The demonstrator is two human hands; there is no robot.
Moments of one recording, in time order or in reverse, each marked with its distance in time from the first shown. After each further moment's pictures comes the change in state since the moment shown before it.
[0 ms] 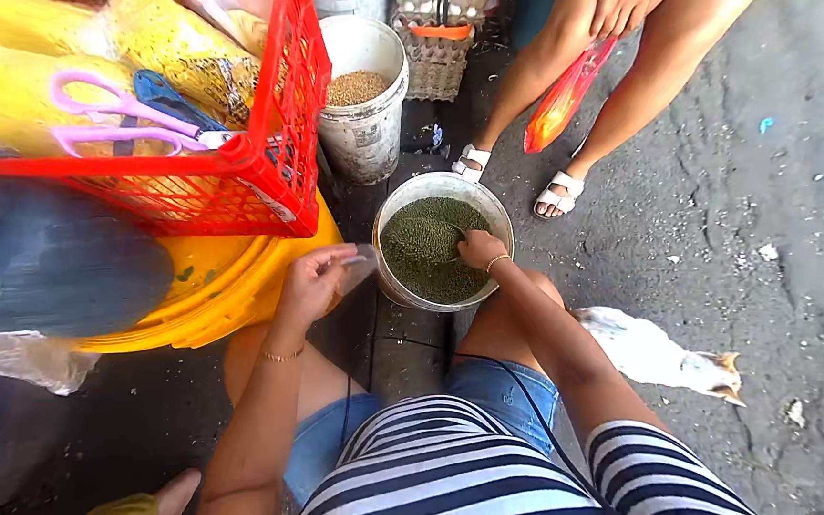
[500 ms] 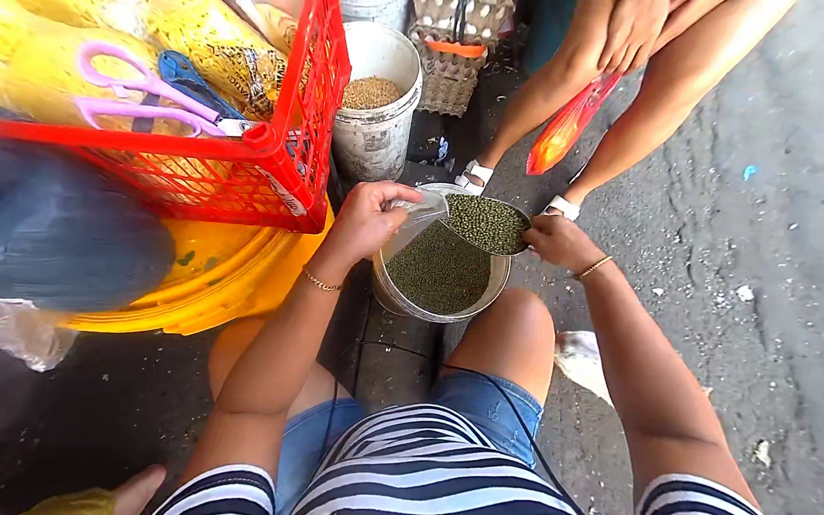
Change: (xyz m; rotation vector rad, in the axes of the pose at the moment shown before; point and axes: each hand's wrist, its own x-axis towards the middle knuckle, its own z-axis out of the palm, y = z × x) left_hand 0.078 0.069 0.031 -0.144 -0.156 0.233; right_hand -0.071 0.066 -0.101 0.155 0.260 -0.256
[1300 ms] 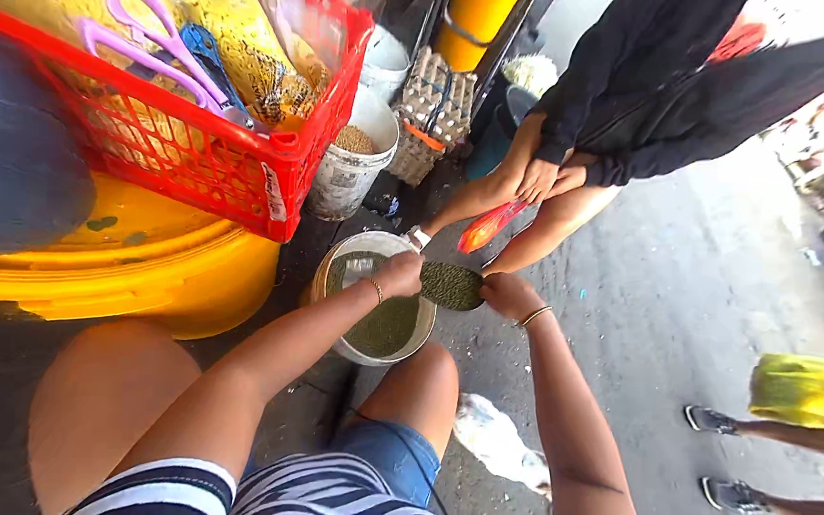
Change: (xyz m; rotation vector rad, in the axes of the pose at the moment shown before) left_hand 0.075 -0.033 0.127 0.411 -0.281 -0.074; right_hand 0.004 -0.062 -0.073 -0.549 -0.253 0.192
